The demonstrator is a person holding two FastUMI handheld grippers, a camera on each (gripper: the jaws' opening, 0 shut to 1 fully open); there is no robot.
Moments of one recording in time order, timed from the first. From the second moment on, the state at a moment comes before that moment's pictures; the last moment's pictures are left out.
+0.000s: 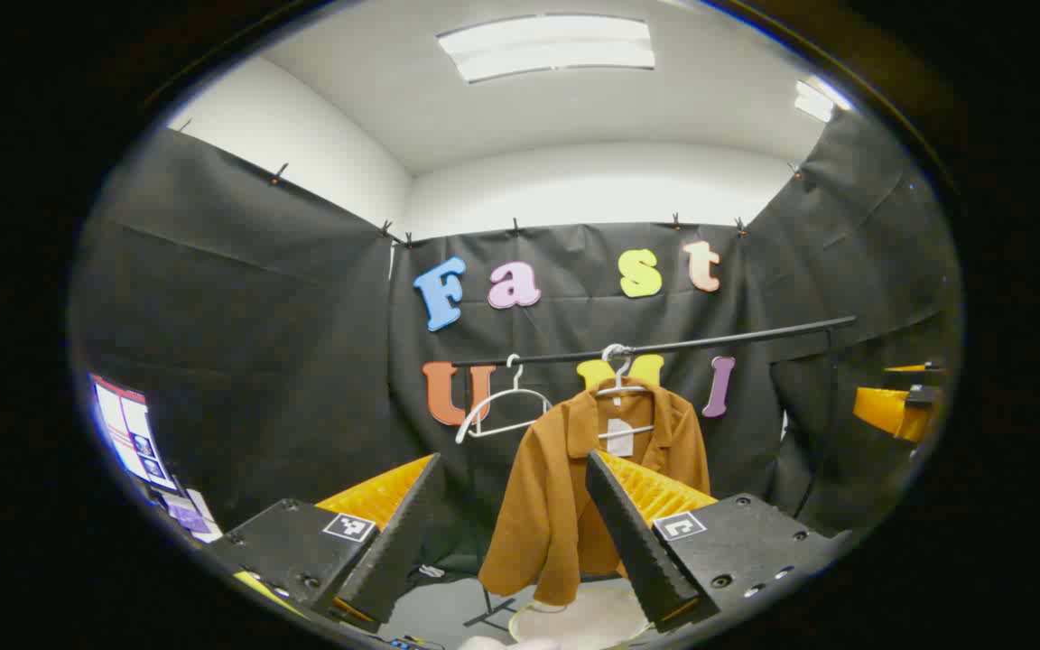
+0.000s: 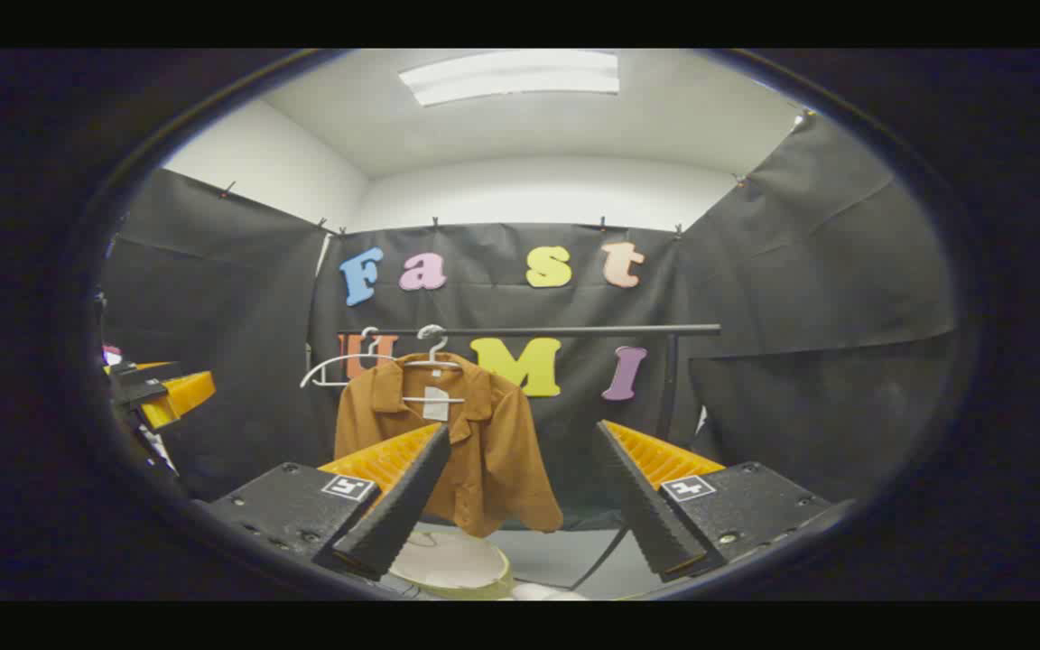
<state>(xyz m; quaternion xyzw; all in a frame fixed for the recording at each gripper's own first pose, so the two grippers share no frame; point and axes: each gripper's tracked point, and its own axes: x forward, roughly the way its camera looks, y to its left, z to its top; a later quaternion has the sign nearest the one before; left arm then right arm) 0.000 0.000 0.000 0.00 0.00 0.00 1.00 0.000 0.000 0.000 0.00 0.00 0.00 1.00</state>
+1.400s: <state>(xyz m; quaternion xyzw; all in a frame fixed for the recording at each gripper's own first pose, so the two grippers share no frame) 0.087 -0.069 -0.032 -0.02 0.00 -0.05 1.00 0.106 0.008 -0.046 -0.02 0.04 0.08 1.00</state>
